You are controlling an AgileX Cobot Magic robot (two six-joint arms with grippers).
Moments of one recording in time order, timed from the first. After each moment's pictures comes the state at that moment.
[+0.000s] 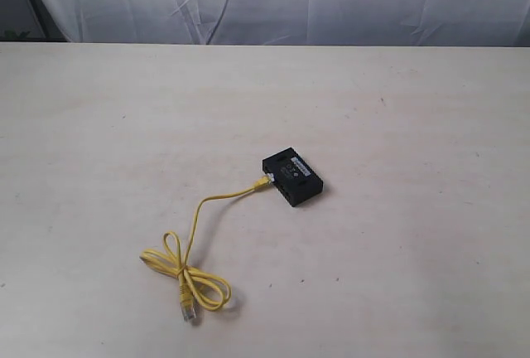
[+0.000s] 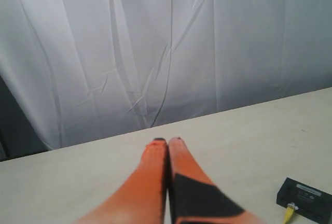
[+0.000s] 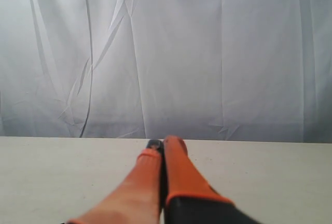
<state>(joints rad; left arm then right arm) -0.29 0.27 -0.39 -0.07 0.26 0.12 0.13 0.26 -0.27 0.14 0.10 -0.07</state>
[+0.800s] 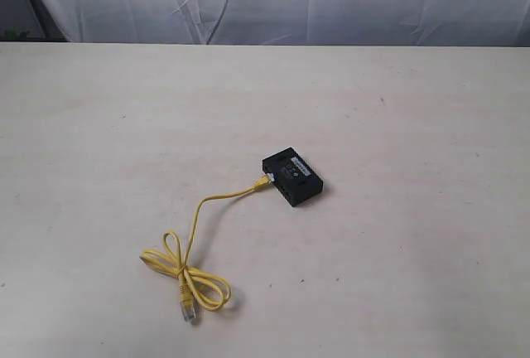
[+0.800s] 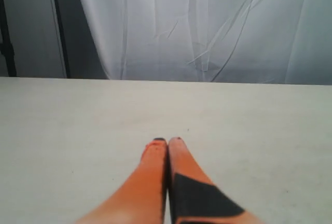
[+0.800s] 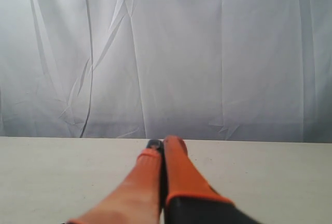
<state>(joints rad) -0.03 0.01 -0.05 -0.06 0.24 0.00 0.13 0.26 -0.27 0.14 0.10 -0.07</state>
